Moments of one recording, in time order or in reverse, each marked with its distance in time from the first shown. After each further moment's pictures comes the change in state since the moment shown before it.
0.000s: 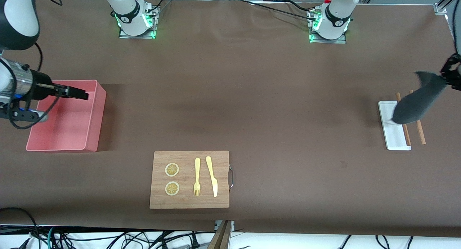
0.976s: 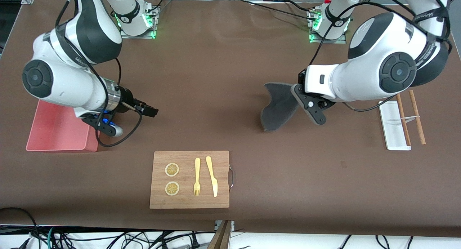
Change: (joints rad) left arm -0.432 0.303 -0.209 0.241 -0.134 0.092 -0.578; right arm 0.074 0.124 0.208 -0.003 0.088 0.186 0.505
